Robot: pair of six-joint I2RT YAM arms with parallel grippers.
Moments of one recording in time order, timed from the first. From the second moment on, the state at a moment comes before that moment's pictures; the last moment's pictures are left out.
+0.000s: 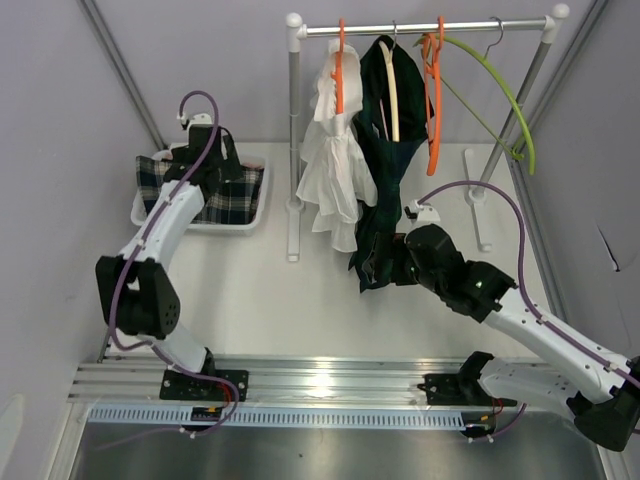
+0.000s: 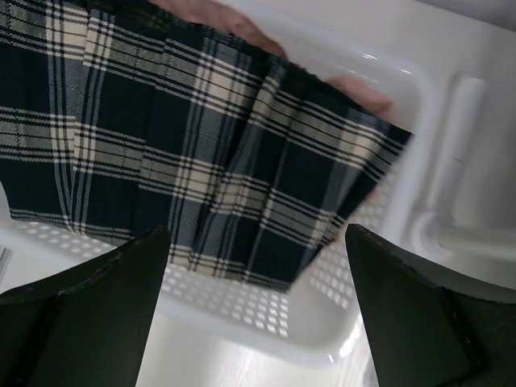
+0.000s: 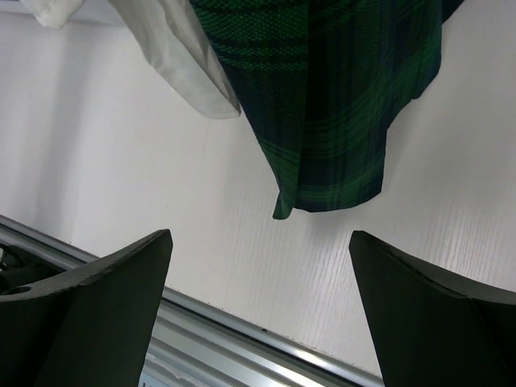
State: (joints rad) left arm -0.15 1.60 1.45 -0.49 -0.39 -0.29; right arm 0.83 0.98 0.97 -0.61 0.23 0.62
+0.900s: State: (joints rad) left arm -0.05 2.09 1.70 -0.48 -0.37 -0.29; right arm 0.81 1.09 0.96 -0.55 0.13 0.60
